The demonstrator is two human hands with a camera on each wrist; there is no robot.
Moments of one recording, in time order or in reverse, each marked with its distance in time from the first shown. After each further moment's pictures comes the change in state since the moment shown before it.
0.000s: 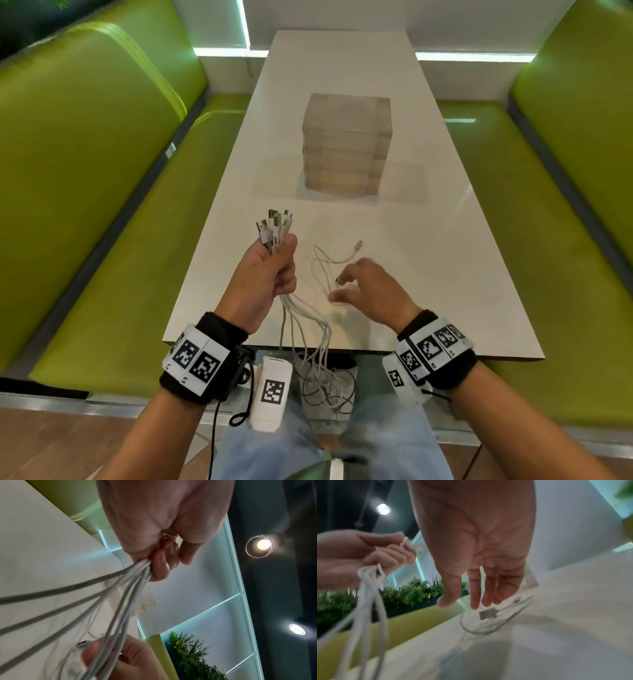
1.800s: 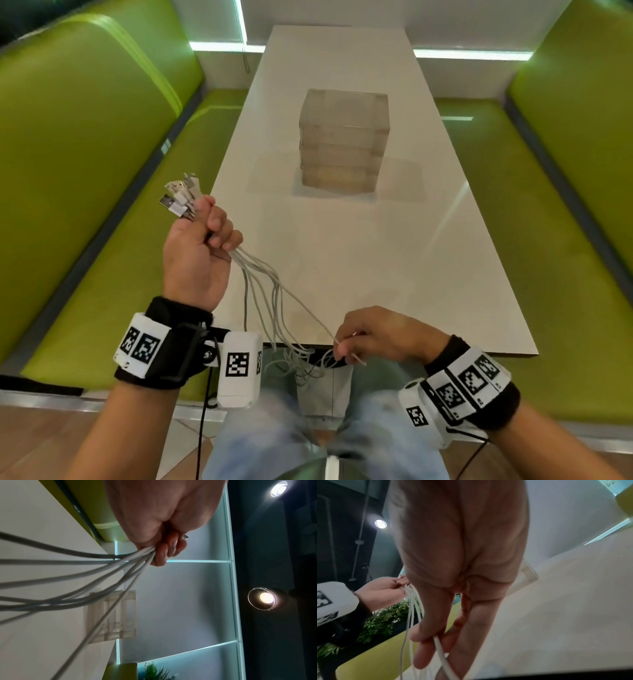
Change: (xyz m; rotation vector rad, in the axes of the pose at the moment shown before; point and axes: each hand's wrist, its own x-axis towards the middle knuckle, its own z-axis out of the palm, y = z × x) left_hand 0.012 0.029 -0.035 -0.380 0.272 0.257; right_hand -0.053 -0.010 -0.013 0.216 -0.561 -0.090
